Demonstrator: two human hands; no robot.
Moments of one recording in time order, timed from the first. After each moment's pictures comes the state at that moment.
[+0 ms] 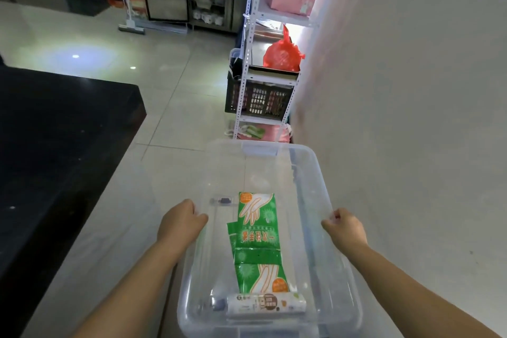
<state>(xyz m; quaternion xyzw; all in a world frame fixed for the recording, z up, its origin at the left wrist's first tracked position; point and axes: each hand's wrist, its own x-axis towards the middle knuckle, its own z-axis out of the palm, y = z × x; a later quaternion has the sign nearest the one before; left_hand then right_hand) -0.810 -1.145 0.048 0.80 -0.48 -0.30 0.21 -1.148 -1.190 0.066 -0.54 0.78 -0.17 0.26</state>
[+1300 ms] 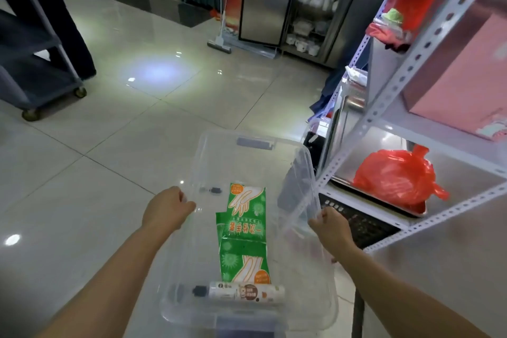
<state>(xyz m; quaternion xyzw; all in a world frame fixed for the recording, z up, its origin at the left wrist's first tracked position) -0.542 -1.825 0.061 0.89 -0.29 -0.25 0.25 -0.838 -1.991 0.054 -0.68 0.64 -0.10 0.35</state>
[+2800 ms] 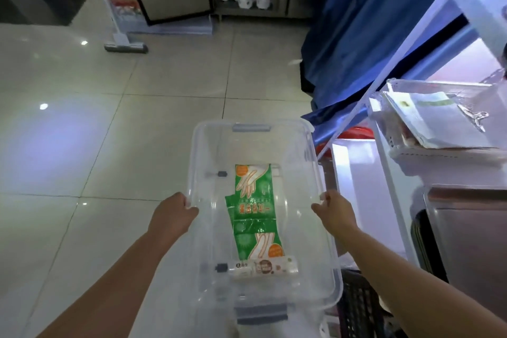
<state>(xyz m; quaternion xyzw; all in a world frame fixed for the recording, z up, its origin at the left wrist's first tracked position) -0.121 -2.691 -0.032 0.83 -0.41 -0.35 0.09 -0.455 -2.760 -0.073 -0.55 0.74 -0.08 0.38</state>
